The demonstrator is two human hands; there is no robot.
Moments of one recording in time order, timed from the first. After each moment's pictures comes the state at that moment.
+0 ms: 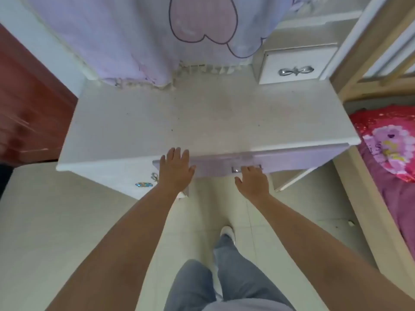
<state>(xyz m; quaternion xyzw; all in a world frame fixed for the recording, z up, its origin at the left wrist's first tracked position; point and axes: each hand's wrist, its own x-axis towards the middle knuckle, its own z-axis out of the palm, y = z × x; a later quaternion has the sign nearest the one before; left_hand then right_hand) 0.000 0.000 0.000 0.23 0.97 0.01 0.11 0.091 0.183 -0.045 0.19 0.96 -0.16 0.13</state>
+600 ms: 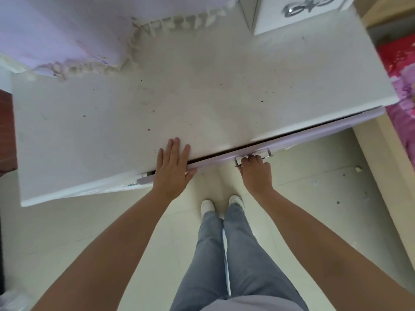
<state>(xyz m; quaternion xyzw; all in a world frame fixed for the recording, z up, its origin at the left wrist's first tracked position) -0.055 0.012 -0.062 0.37 0.92 0.01 0.12 0.055 0.193 -0.105 0.20 0.97 -0.01 0.13</state>
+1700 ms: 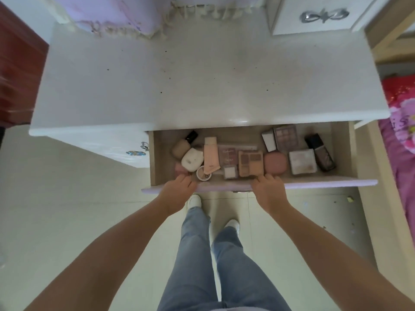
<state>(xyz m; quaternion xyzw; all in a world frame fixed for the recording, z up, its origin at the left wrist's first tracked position) 0.072 -0.023 -0.072 0.48 0.87 -0.05 0.09 0.162 0.208 -0.092 -0.01 1.00 0.02 0.07</state>
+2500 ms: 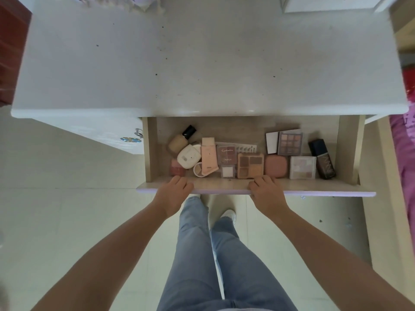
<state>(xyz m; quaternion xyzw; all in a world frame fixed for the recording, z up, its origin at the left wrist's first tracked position) 0.092 -0.025 -0.098 0.45 0.88 -0.04 0.15 0.177 0.217 -0.124 -0.04 1.00 -0.03 0.08</state>
